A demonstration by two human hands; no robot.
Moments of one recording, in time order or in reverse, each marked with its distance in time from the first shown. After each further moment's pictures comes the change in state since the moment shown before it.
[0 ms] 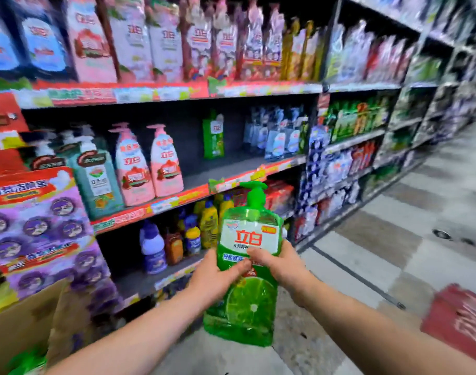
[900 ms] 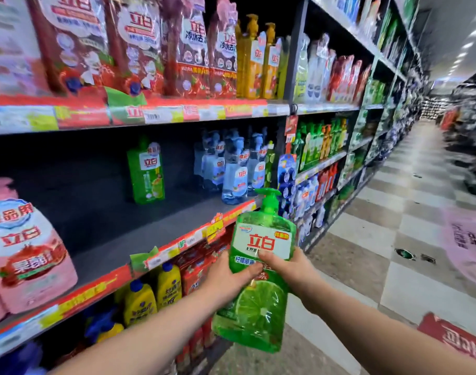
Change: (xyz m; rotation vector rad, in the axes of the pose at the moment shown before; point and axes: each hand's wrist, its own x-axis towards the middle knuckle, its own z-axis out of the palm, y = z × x) left_hand 0.351 0.074 0.128 0.023 -0.207 0.127; right_hand 0.307 -0.046 -0.122 -0.002 0.149 -0.045
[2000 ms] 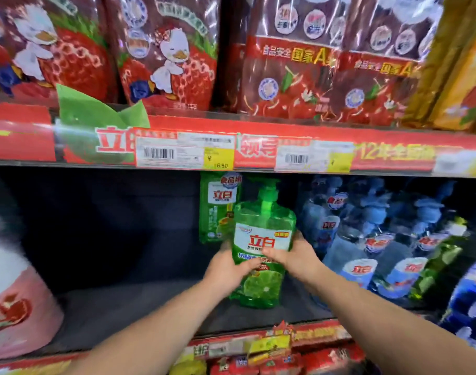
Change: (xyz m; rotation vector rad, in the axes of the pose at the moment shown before) left_hand 0.296 -0.044 -0.110 0.033 0.583 -0.252; right_hand 0.417 -0.028 0.136 -0.172 -0.593 -0.196
